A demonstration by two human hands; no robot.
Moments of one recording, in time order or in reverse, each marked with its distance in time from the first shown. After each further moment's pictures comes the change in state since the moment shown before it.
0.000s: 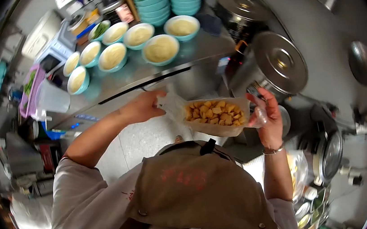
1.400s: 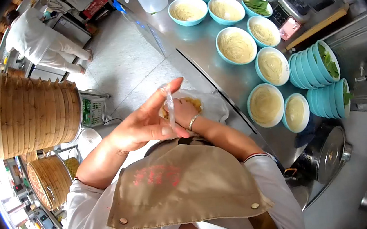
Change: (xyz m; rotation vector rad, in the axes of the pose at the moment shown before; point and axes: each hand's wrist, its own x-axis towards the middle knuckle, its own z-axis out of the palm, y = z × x) left_hand -0.112 -0.017 -0.048 -1.564 1.007 -0.107; right_hand 0.131 0.324 0.317 -1.051 -1.933 -0.598
